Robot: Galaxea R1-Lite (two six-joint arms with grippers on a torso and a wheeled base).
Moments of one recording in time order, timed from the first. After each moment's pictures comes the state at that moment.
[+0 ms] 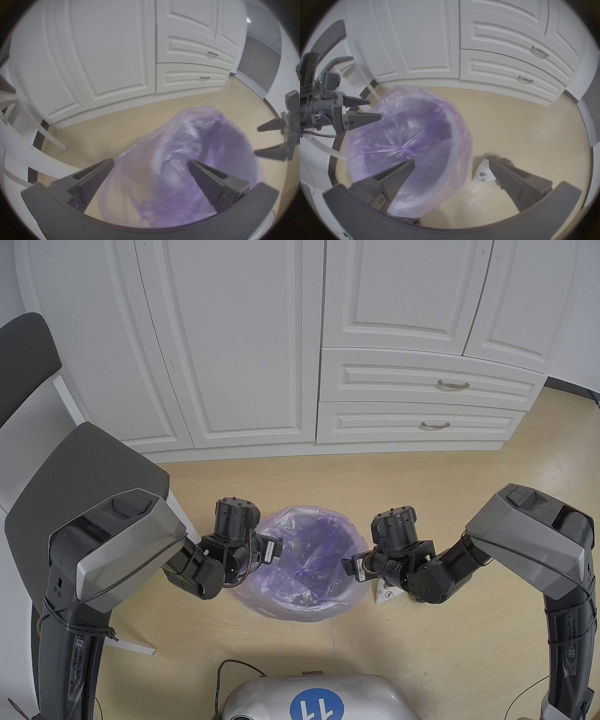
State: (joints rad) left arm -0.45 2.47 -1.29 -0.72 0.22 0.03; right arm 0.52 2.37 -1.18 -0.62 -0.28 0.10
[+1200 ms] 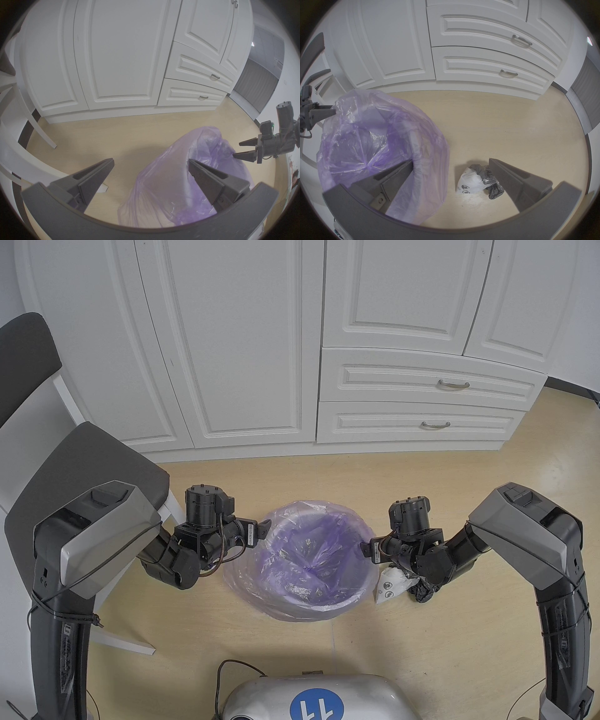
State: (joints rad) left arm -0.35 2.44 -1.26 -0.83 0.02 -0.06; right arm 0.40 2.47 -1.33 -0.59 -0.27 0.11
